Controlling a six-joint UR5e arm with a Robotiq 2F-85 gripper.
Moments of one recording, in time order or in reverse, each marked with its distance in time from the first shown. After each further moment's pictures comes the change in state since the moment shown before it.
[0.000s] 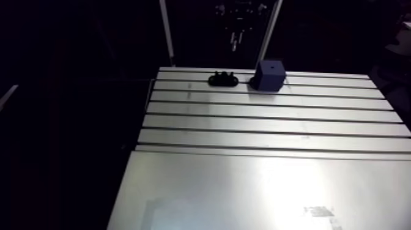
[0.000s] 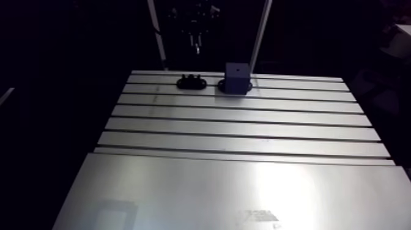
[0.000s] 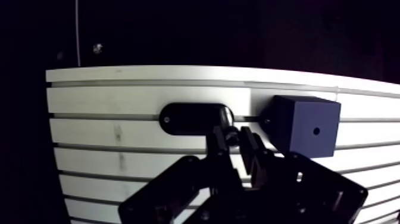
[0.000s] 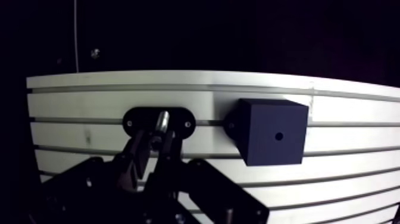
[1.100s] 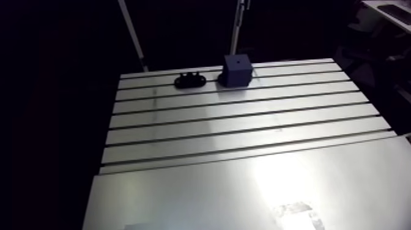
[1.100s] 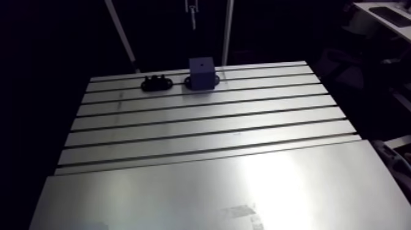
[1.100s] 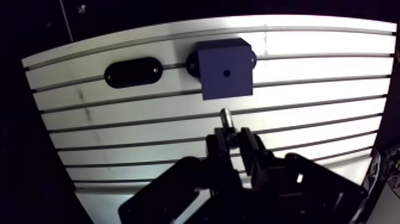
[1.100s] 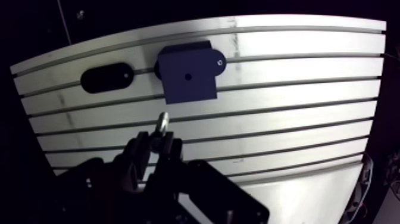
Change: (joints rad) arm -0.170 0.037 -0.329 0.580 0.008 -0.030
